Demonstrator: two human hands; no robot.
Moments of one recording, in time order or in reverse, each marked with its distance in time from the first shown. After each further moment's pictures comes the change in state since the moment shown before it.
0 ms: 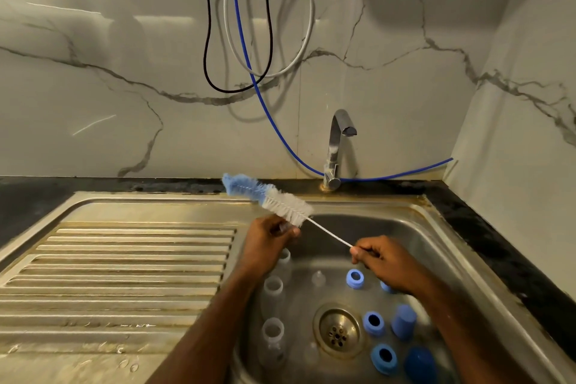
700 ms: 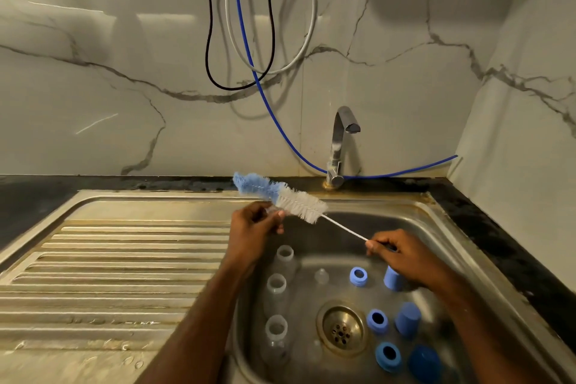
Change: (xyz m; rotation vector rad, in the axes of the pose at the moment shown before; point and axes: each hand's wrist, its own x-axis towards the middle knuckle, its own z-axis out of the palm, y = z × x) left_hand 0.004 0.008 -0.023 -0.134 0.124 -0.011; right_hand 0.000 0.010 -0.019 -0.053 0.053 0.023
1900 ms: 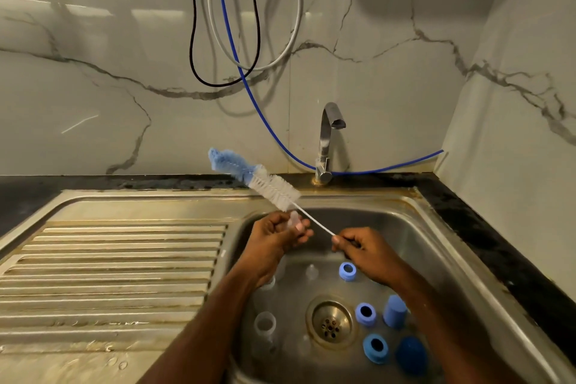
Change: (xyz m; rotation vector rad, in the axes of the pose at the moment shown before) left_hand -0.009 -0.022 0.044 -0.474 -0.248 -0.194; right_hand 0.004 -0.019 0.033 0.200 0.008 -0.013
